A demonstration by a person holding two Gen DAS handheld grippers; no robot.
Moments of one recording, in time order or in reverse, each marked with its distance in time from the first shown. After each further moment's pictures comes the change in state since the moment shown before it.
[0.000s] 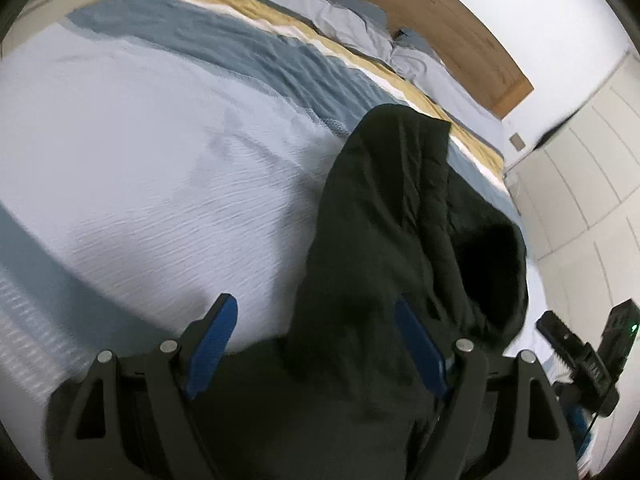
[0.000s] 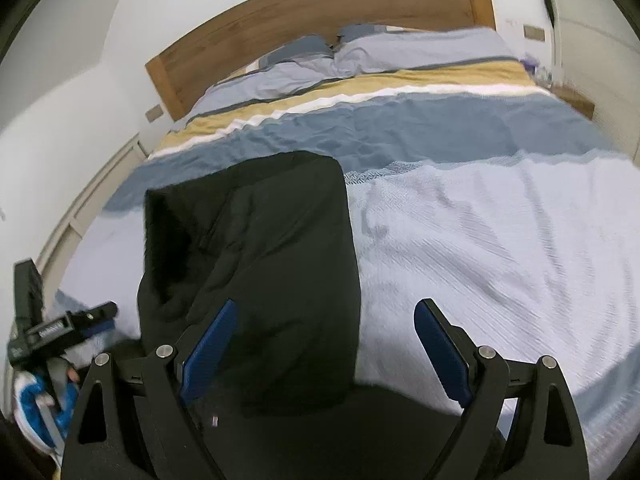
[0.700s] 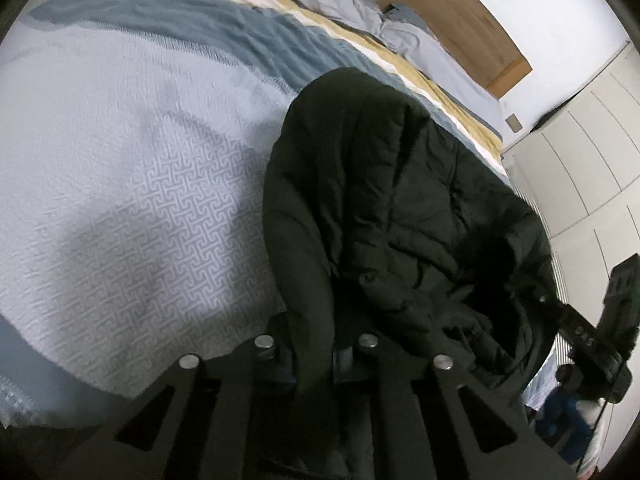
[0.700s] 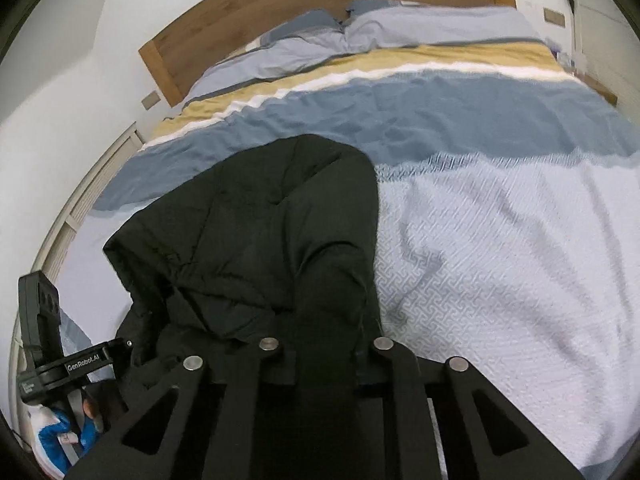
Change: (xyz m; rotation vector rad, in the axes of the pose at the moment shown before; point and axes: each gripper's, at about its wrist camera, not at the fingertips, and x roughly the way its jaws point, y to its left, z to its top) left arm 0.054 -0.022 0.009 0.038 0.069 -0.018; right arm 0.062 0.025 0.030 -0.057 0.067 -0.004
